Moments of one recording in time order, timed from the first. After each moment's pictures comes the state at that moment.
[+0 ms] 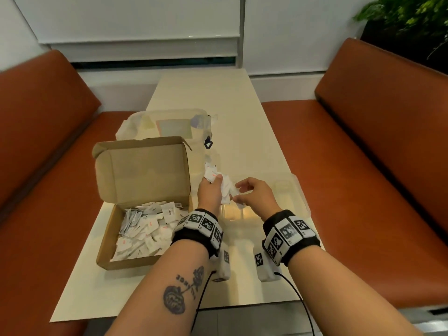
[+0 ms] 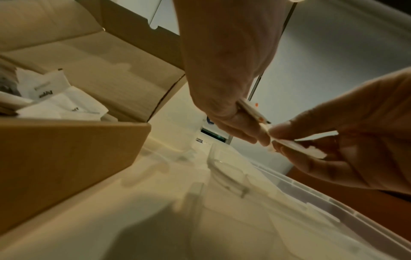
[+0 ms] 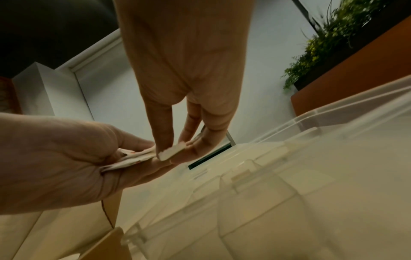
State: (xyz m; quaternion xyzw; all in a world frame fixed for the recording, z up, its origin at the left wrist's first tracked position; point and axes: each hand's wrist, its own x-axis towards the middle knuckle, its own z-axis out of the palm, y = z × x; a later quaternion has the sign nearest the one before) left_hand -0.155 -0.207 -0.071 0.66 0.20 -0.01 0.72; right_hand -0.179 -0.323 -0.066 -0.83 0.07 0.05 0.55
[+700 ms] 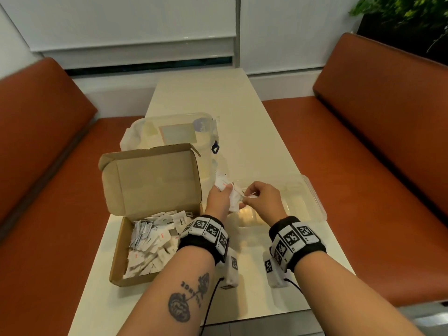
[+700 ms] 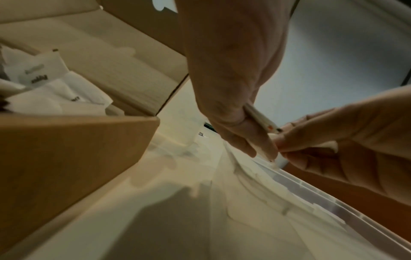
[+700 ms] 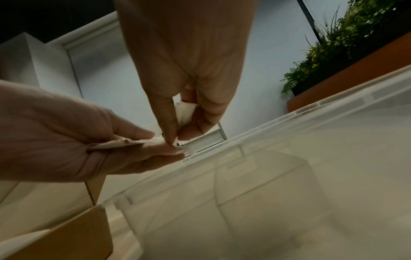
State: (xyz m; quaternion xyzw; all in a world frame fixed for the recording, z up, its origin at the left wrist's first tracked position) left_hand -0.137 -0.188 -0.090 0.65 0.17 -0.11 0.73; right_hand -0.166 -0.304 -0.078 -0.87 0.08 -0.03 0.49
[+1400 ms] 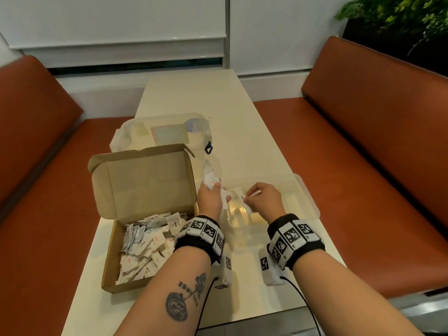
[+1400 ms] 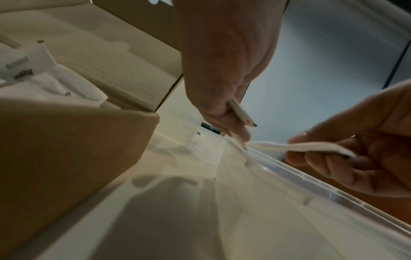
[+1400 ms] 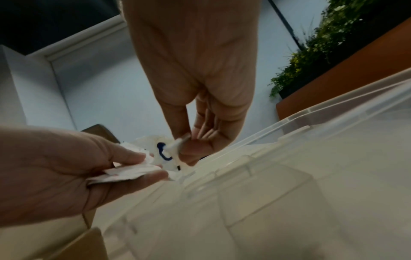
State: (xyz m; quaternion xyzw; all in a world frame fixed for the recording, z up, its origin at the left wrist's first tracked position) left_hand -0.125 -0.182 -0.103 0.64 0.17 -0.03 0.75; right_hand -0.166 -0.310 -0.076 -0.85 0.17 0.00 0.51
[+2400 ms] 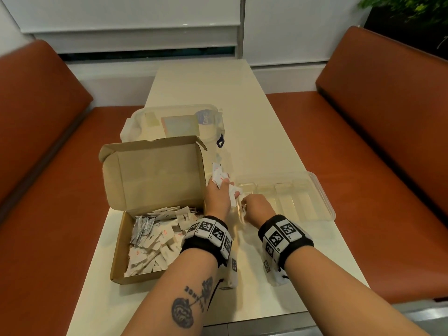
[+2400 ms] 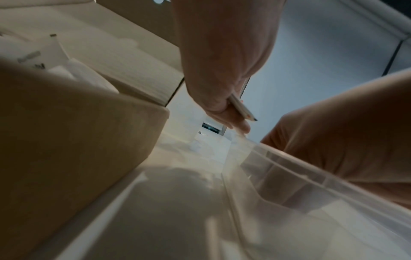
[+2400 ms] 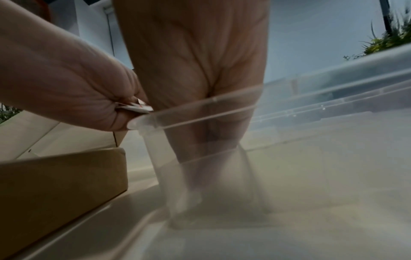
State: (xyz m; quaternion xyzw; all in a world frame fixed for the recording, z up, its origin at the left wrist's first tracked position) left_hand -0.126 -0.174 -0.116 0.63 0.14 -0.01 0.76; right_hand -0.153 -0.274 -0.108 -0.97 0.00 0.13 0.19
